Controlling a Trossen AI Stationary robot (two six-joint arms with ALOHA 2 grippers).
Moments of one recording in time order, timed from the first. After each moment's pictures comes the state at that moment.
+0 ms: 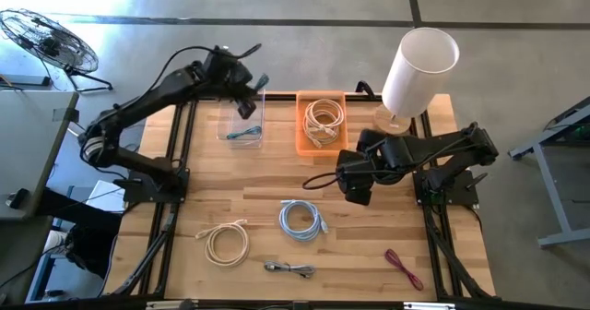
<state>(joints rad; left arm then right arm) 0.71 1.31 1.25 -0.64 0.11 0.07 0.26 1.63 1.77 -1.56 0.41 0.47</state>
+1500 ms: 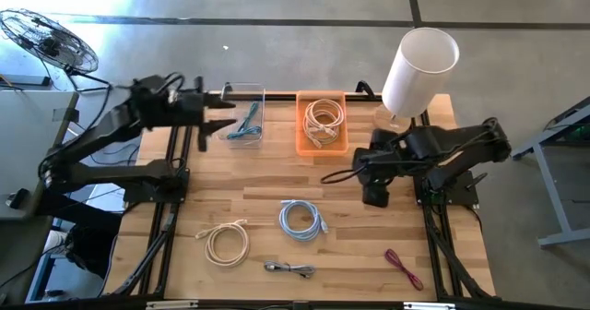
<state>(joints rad) 0.42 0.75 1.07 -0.50 0.19 0.25 0.28 1.50 1.77 -1.57 0.23 0.46</state>
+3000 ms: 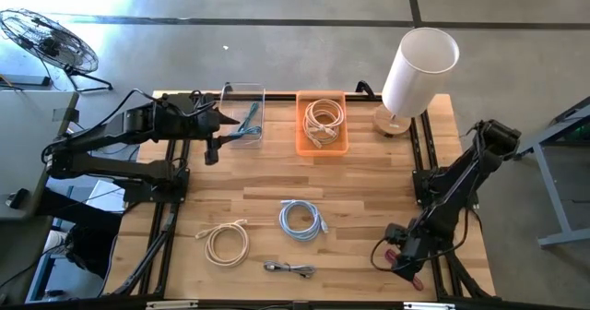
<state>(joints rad) 0.22 0.82 1.06 -0.68 -0.07 0.23 0.94 1.39 0.74 -0.58 -0.16 1.55</state>
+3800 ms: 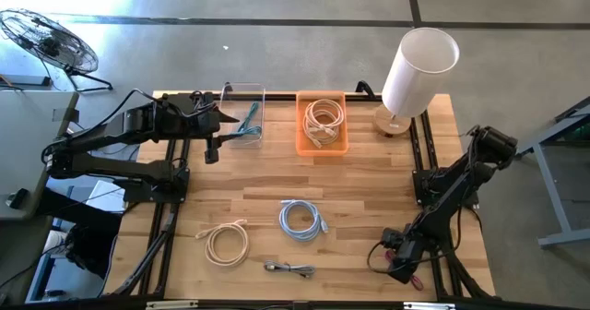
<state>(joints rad) 0.22 0.82 1.06 -0.68 -0.10 0.28 0.94 1.53 0.66 -0.37 -0.19 1.54</state>
